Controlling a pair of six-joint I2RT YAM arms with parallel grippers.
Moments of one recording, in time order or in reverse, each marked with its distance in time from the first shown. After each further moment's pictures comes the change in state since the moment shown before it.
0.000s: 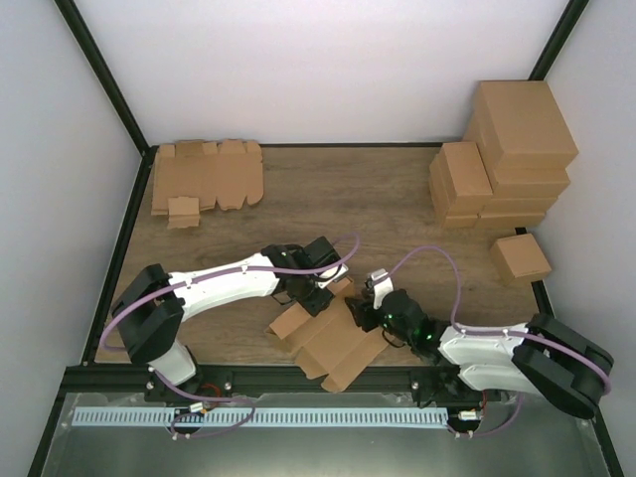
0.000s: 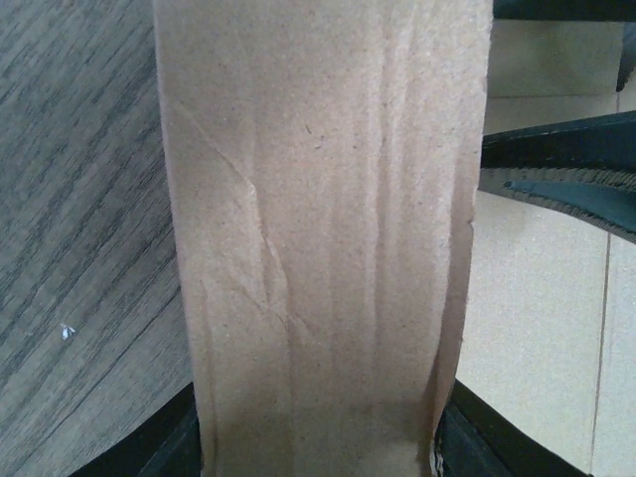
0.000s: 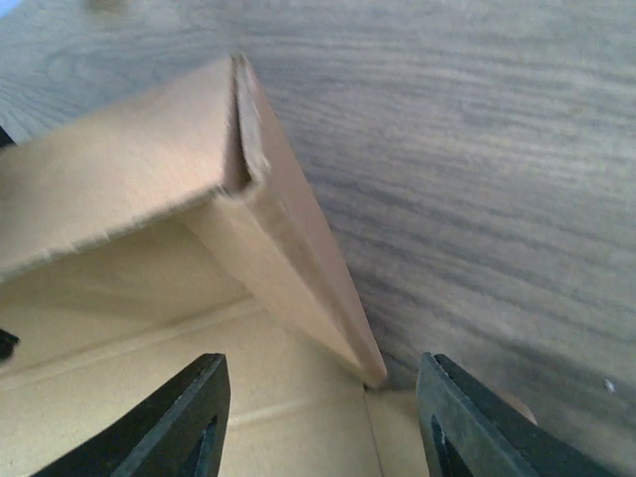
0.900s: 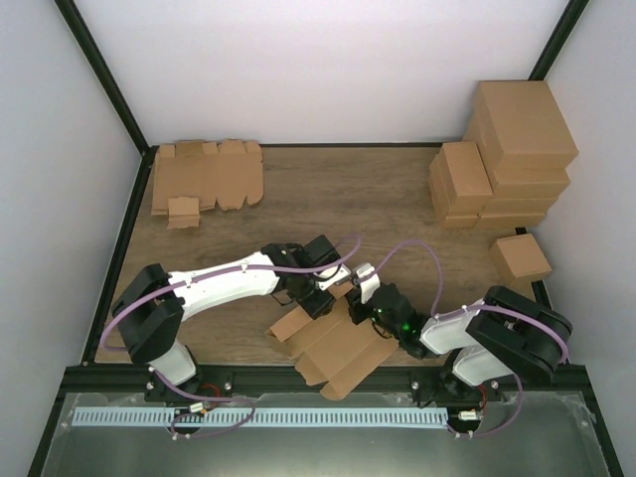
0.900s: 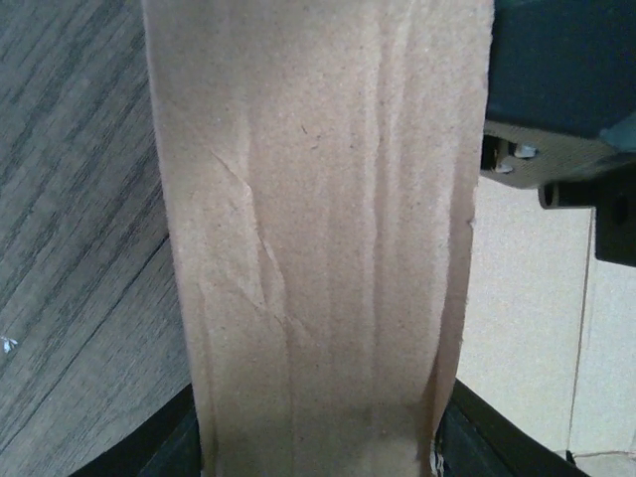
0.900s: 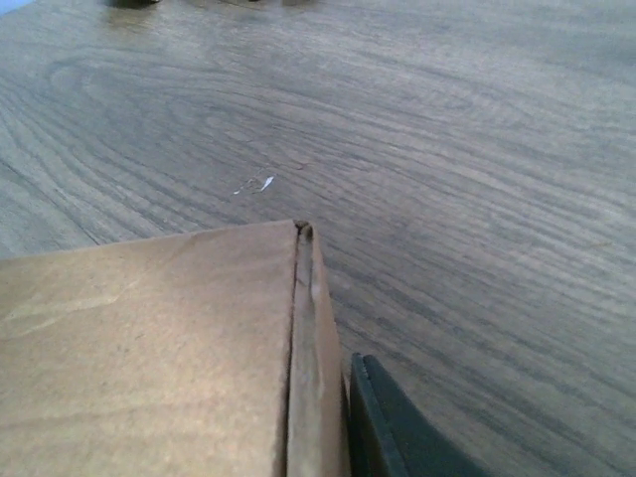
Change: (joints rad) left arm 0.005 0.002 0.011 -0.022 0.099 0.059; right arm 0.000 0.291 0.056 0.338 0.024 -0.195
